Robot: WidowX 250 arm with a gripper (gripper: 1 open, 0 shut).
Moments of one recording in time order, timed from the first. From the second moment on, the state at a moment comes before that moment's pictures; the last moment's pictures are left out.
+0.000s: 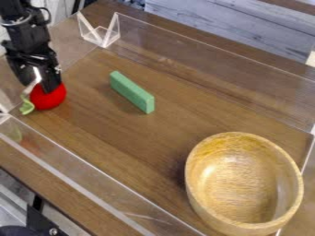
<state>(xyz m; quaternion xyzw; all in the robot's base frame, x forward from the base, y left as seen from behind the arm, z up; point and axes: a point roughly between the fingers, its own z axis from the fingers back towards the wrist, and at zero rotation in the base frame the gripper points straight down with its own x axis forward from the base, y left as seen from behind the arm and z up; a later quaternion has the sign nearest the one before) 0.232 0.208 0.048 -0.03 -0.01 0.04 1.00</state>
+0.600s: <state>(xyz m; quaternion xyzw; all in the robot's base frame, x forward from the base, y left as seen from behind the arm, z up) 0.233 0.209 0.034 -0.02 -0.01 0.03 1.00</state>
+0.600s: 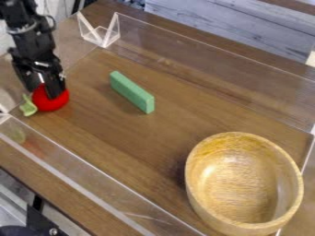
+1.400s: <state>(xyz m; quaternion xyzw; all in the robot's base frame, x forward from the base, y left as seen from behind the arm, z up) 0.229 0.205 0.025 -0.05 0.00 0.03 1.00</state>
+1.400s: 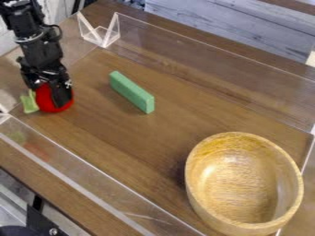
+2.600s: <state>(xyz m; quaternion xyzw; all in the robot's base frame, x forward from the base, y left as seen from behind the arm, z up) 0.255 0.092 0.139 -0.07 -0.04 0.05 1.00</state>
